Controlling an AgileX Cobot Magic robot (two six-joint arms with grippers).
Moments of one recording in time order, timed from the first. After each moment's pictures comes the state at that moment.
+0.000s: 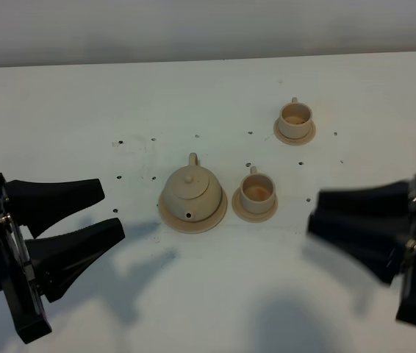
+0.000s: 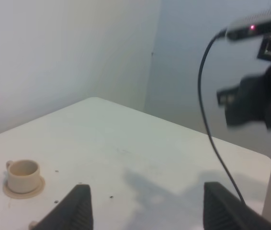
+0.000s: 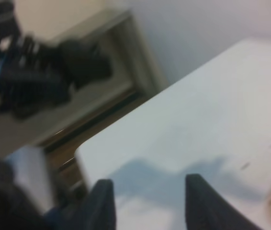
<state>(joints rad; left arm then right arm) 0.01 0.89 -0.32 -1.77 0.97 1.89 0.26 0.90 -0.42 1.74 0.93 -1.67</state>
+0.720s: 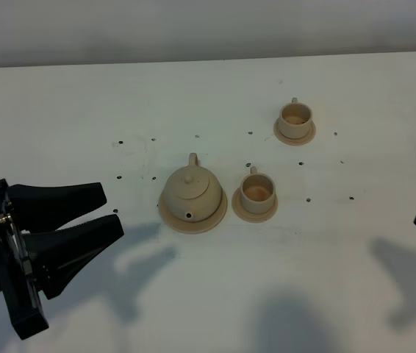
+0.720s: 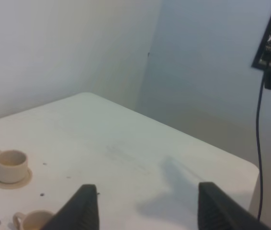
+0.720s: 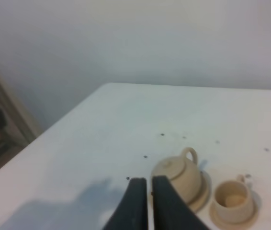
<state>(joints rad) 0.01 0.89 -0.32 -1.76 0.97 1.78 0.26 0.40 -0.43 1.06 0.59 -0.78</state>
